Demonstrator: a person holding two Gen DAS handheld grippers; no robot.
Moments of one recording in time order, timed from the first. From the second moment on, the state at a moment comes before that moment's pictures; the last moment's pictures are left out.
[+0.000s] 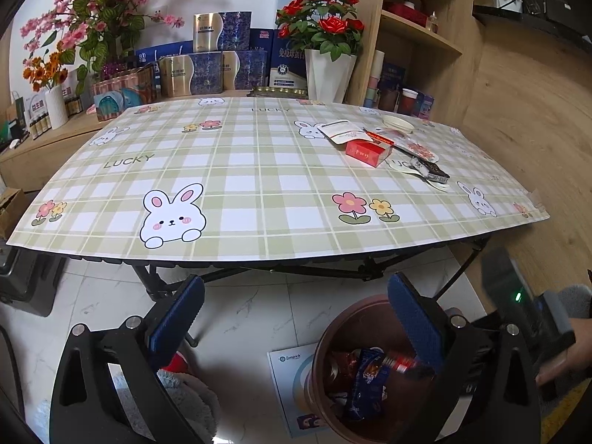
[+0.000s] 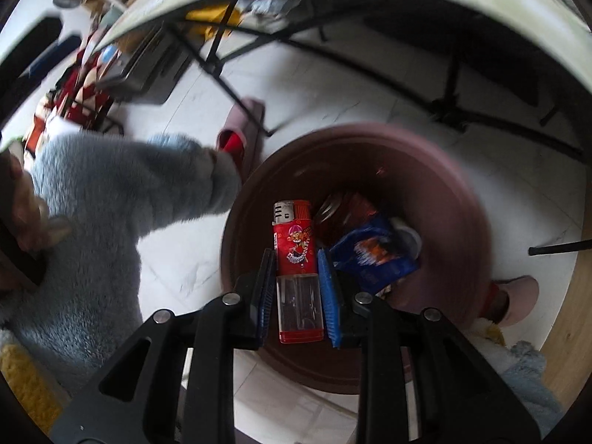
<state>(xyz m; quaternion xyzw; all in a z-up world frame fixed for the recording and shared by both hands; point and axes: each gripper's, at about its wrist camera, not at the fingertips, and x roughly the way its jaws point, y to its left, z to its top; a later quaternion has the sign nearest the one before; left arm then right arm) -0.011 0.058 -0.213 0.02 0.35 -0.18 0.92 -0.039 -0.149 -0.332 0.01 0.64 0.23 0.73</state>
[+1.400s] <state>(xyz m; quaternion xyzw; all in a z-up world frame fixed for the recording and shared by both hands) 0.009 0.041 -0.214 0.03 0.37 -0.17 0.91 -0.027 -0.292 -0.210 0.09 0.41 0.05 0.91</state>
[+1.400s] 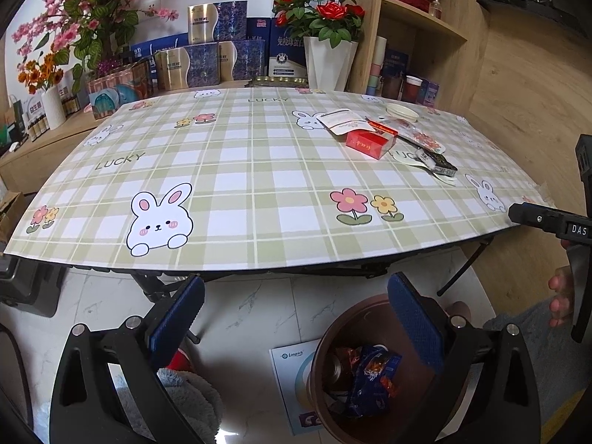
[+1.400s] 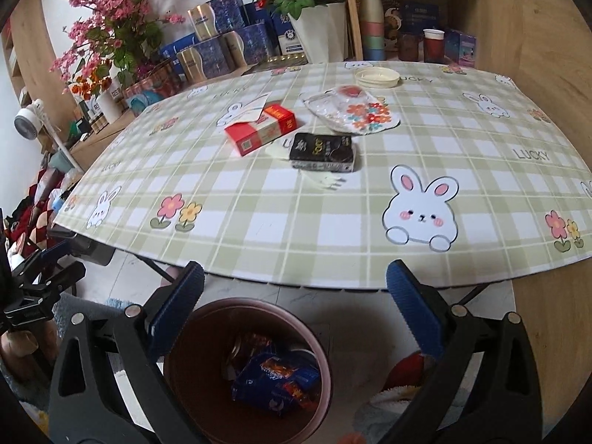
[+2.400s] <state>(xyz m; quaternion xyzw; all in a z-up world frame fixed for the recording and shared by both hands) 0.150 -0.005 -0.184 -0.01 0.43 -0.20 0.88 0.123 -0.314 -0.225 0.09 0.48 0.04 0.87</state>
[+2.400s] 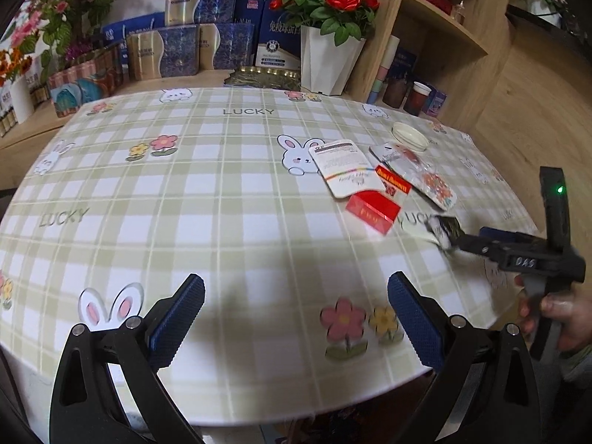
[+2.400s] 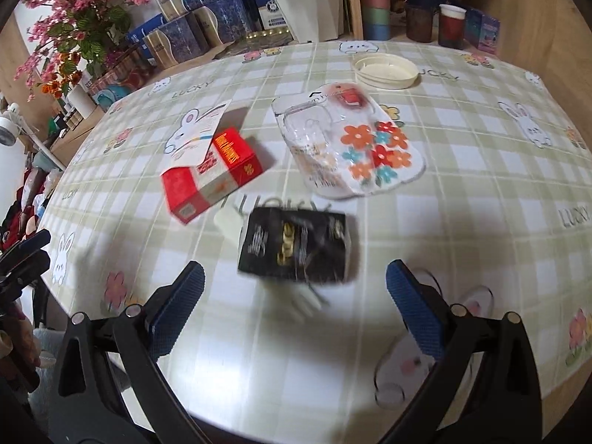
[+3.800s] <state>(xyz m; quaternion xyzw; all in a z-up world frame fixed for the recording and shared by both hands) 0.334 -0.134 -0.235 -0.06 0.55 -0.14 0.82 0.132 -0.357 -0.210 0.14 0.44 0.05 0.88</state>
